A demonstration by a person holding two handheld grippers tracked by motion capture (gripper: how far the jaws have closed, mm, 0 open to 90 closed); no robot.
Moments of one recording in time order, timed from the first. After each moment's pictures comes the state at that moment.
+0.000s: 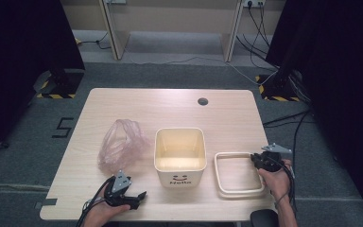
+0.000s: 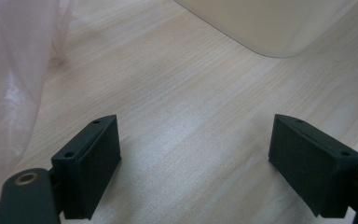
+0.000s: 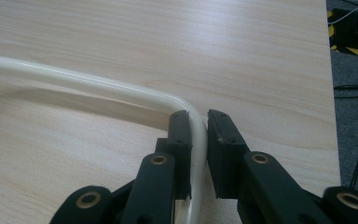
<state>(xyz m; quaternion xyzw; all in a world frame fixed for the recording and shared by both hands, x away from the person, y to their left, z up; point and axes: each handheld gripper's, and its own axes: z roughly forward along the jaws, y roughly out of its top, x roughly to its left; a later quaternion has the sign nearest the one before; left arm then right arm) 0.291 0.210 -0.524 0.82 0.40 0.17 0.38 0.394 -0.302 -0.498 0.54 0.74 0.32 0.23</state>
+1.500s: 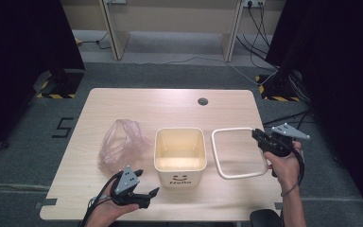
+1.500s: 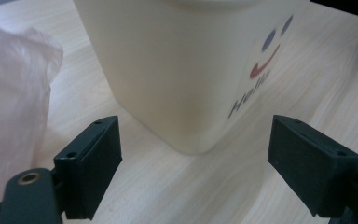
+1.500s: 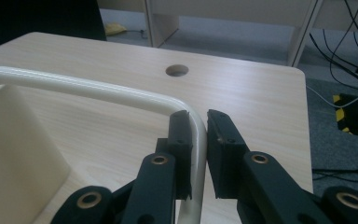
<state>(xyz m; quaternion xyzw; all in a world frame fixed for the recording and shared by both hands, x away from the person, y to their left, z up) 0.277 0.172 -0.456 0.81 0.34 0.18 0.45 0.394 -0.287 -0.399 0.48 0.70 0.45 0.27</state>
